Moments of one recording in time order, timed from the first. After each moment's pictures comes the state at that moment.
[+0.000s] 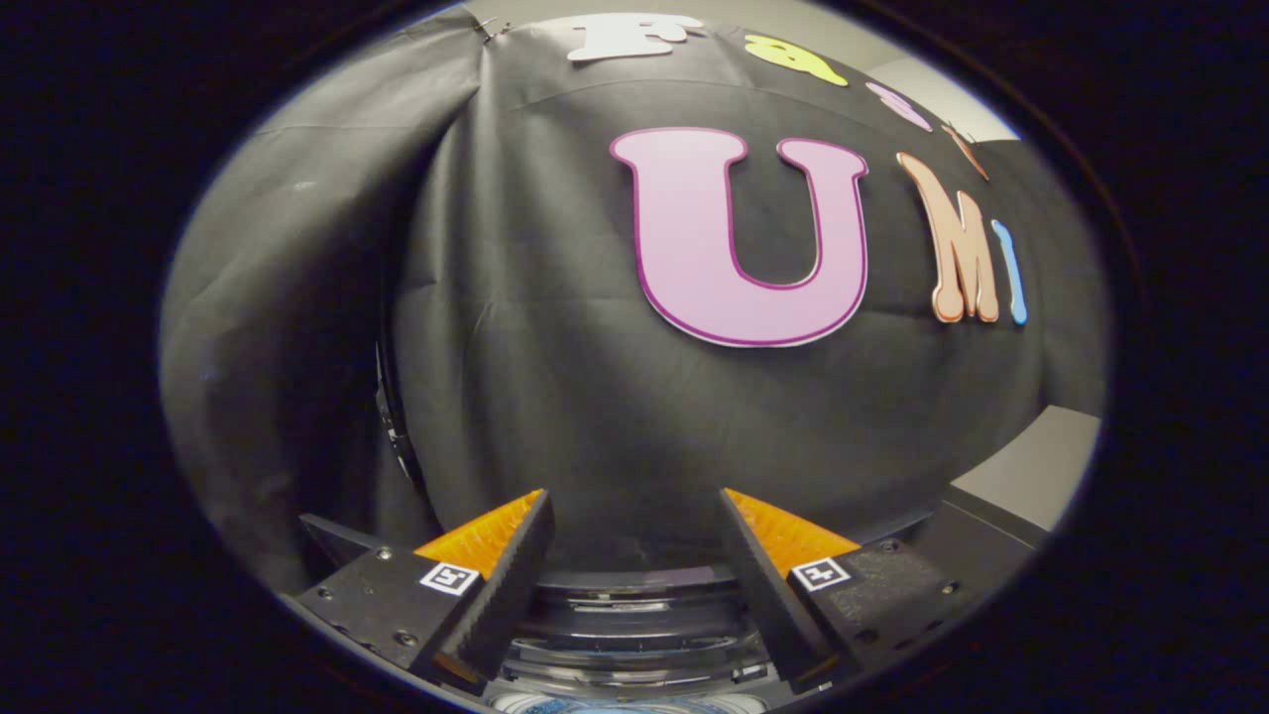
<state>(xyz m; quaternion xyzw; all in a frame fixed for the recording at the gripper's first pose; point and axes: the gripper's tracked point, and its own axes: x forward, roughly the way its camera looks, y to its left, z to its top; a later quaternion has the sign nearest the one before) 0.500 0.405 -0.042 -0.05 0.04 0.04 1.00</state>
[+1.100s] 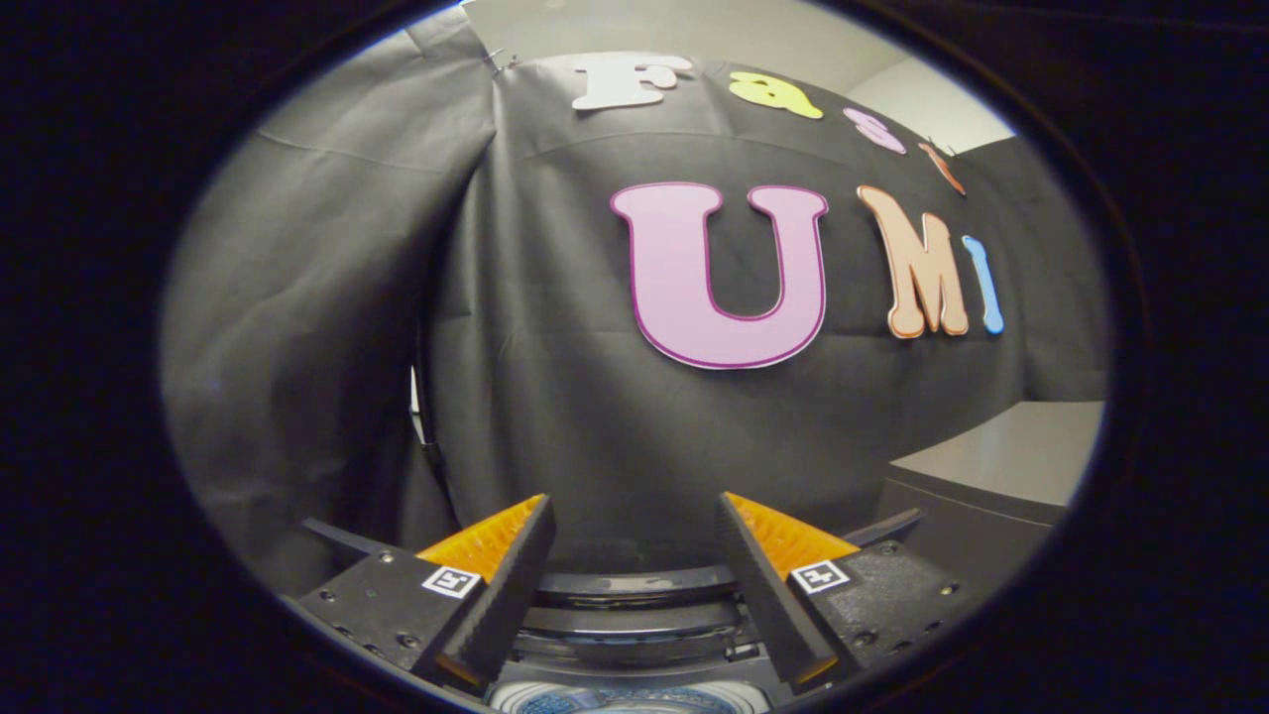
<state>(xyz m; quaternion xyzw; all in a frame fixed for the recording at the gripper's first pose) 0.488 0.401 -0.032 -0.05 -0.01 0.03 1.00</state>
